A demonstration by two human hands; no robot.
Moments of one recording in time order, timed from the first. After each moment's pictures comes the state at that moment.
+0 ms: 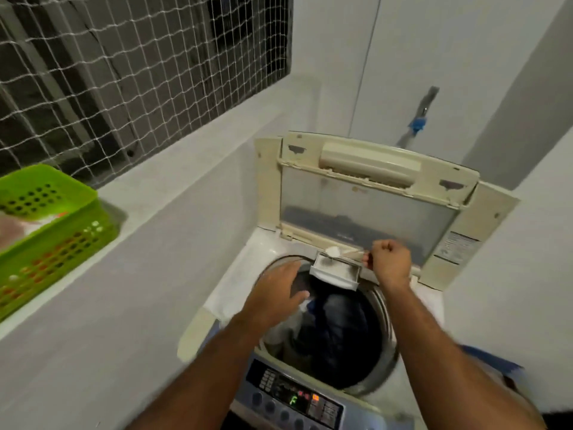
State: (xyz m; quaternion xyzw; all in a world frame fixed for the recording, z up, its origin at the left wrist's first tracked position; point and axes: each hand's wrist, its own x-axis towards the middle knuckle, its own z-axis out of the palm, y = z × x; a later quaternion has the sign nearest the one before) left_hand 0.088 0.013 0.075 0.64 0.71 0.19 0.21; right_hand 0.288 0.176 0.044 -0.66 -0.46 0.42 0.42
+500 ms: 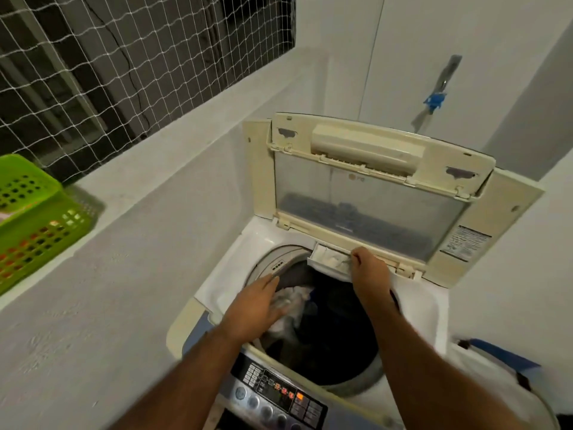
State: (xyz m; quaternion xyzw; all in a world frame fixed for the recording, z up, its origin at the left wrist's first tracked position) left_hand 0.085 0.005 0.025 0.63 0.74 0.07 0.20; right_hand 0.291 0.170 -0.008 -0.60 -0.73 0.21 0.23
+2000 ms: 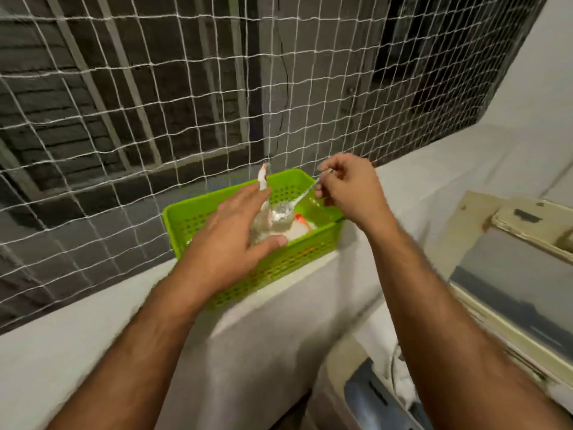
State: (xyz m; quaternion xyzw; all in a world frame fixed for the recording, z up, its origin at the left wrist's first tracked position) left_hand -0.187 -0.214 0.251 0.48 0.83 0.27 -0.05; right_hand -0.120 -0.002 0.263 -0.20 -0.79 0.48 0.32
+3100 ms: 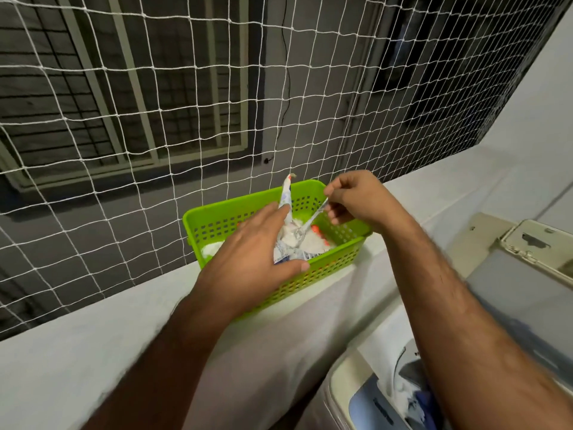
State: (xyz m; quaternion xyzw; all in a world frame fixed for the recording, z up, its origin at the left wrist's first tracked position) left_hand -0.187 -0.226 0.251 0.47 0.83 0.30 0.00; right_hand -0.147 -0.005 0.277 -0.25 -0.81 0.50 0.15
